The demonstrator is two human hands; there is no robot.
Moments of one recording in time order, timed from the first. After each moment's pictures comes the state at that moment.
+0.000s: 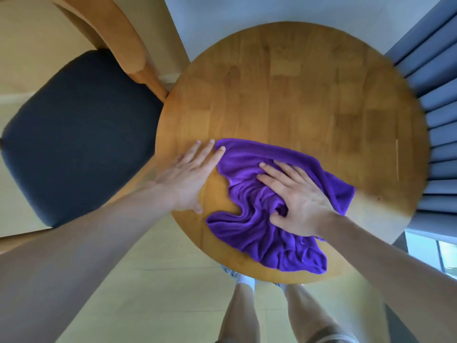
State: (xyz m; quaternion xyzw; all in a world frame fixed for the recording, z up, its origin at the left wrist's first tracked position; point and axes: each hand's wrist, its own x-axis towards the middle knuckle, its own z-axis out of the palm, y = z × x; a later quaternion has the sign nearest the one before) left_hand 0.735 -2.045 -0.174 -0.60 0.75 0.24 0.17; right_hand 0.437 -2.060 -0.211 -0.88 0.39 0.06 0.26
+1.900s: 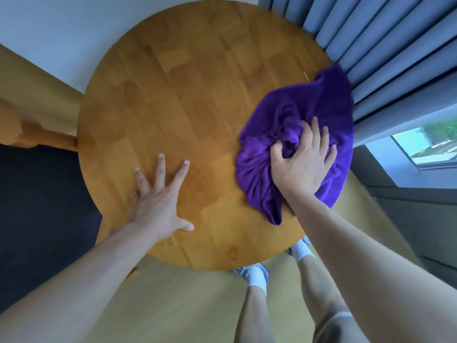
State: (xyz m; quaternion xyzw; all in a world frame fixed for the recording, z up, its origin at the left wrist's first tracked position) left_hand 0.687 -2.052 -0.163 -0.58 0.72 0.27 0.28; right_hand 0.417 -2.020 -0.236 -0.38 0.90 -0.18 0.09
